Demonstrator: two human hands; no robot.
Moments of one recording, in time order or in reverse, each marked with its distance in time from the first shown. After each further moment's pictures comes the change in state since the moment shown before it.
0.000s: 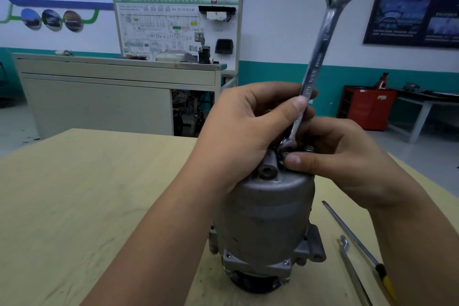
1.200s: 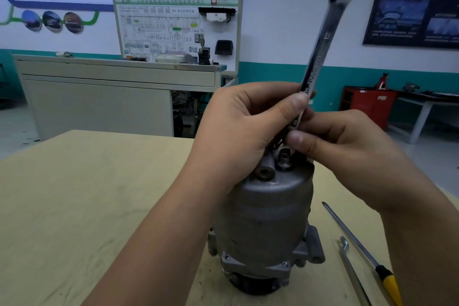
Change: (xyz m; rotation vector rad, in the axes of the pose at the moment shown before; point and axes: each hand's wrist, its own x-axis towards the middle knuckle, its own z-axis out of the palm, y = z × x) left_hand -0.001 0.003 0.002 -0.045 0.043 0.053; right_hand -0.003 -0.022 0.009 -0.219 0.094 0.022
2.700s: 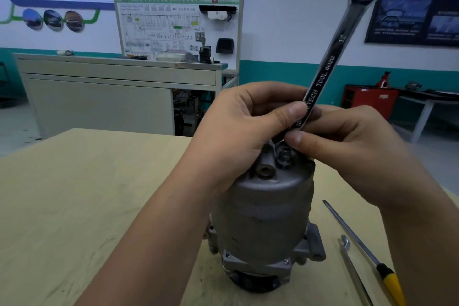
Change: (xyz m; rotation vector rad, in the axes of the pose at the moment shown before) left_hand 0.002 -0.005 -0.006 -0.087 -0.111 -0.063; right_hand 0.001 0.005 -0.002 -0.026 0.055 -0.066
